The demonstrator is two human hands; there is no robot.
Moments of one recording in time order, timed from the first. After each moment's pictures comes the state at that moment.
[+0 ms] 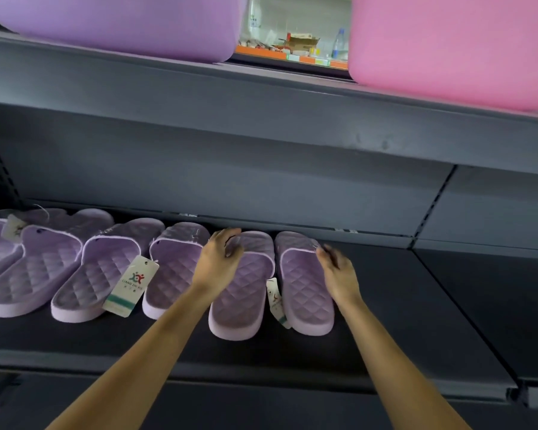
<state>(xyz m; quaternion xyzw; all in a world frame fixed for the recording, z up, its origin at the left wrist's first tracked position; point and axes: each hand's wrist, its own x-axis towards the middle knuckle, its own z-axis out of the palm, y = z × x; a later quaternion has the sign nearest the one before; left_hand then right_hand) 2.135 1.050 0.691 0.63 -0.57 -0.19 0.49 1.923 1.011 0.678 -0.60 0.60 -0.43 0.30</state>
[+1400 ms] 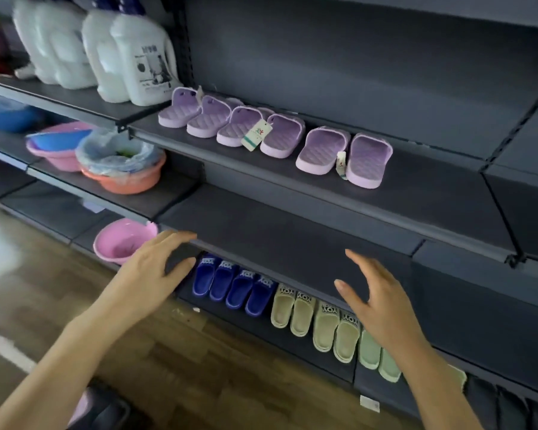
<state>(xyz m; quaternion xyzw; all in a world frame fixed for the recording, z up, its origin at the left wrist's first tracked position) 2.125 1.501 0.666 0.77 -0.55 -0.05 0.32 1.836 1.348 0.657 -0.86 0.43 -0.20 0.18</state>
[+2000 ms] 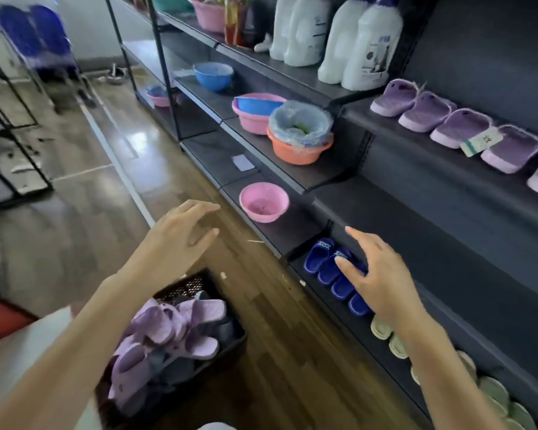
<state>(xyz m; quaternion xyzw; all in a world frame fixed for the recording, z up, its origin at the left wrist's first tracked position) 2.240 1.790 0.668 0.87 -0.38 0.01 0.30 2.063 1.543 0.656 -0.95 0.21 -0.13 0.21</state>
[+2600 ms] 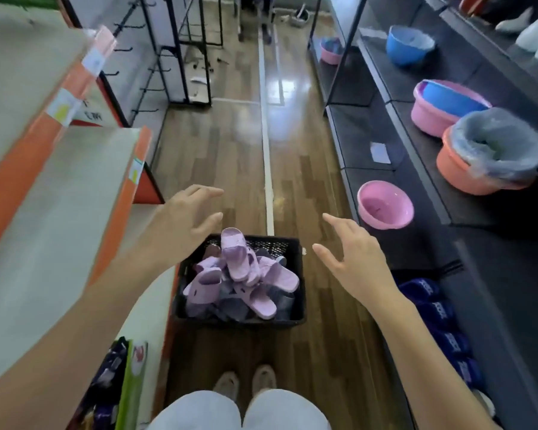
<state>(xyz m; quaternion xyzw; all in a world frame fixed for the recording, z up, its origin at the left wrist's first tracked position) 2.242 1.957 0.616 0.94 -0.06 0.03 0.32 2.238 1.682 0.600 -0.97 -0.11 0.00 0.21</state>
